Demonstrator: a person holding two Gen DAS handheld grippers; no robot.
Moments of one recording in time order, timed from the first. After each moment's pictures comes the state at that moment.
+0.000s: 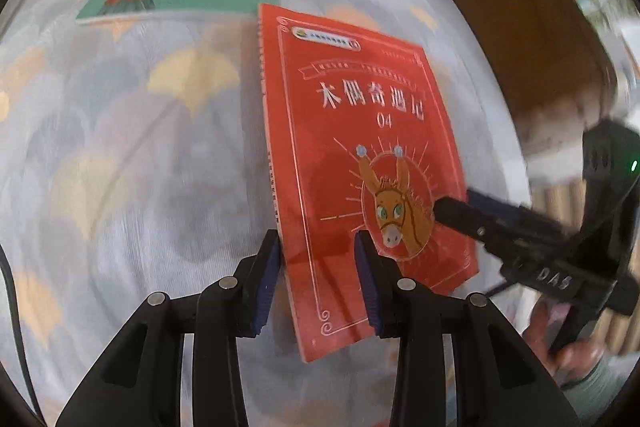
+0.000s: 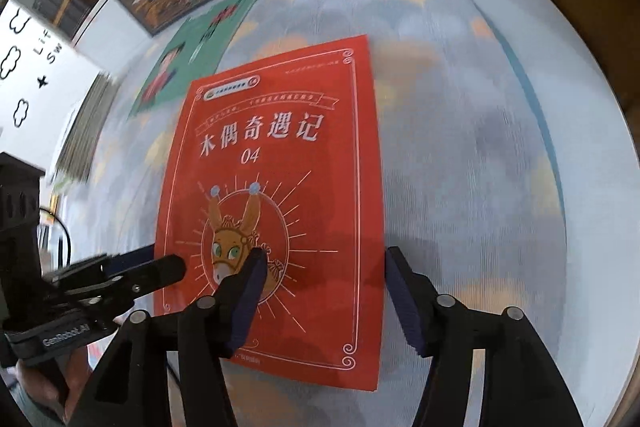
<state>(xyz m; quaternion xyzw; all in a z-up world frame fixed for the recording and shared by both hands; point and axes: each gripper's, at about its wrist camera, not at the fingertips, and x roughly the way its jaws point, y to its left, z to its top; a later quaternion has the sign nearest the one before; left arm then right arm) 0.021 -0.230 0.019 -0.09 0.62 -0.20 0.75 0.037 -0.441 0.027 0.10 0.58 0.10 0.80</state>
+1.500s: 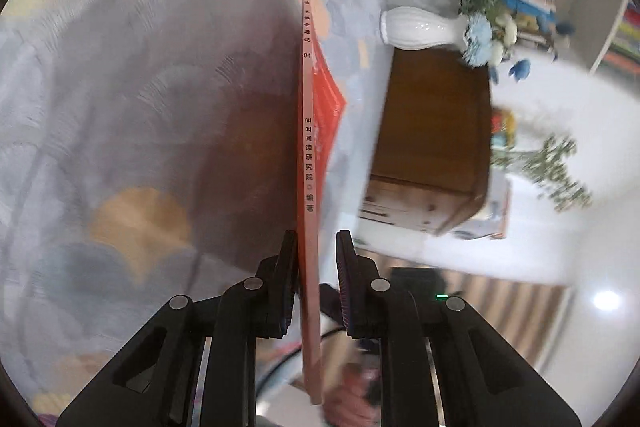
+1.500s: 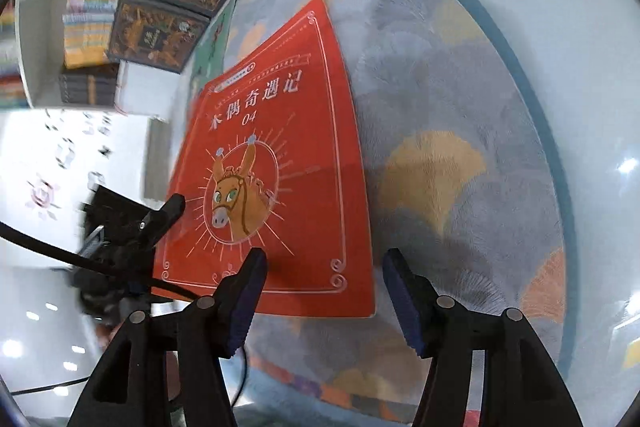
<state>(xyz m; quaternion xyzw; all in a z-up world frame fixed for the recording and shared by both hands) 0.019 -0.217 -0.006 -0.51 0.59 -0.27 0.57 -0.018 -0.524 0.009 0.36 0.60 0.18 0.70</state>
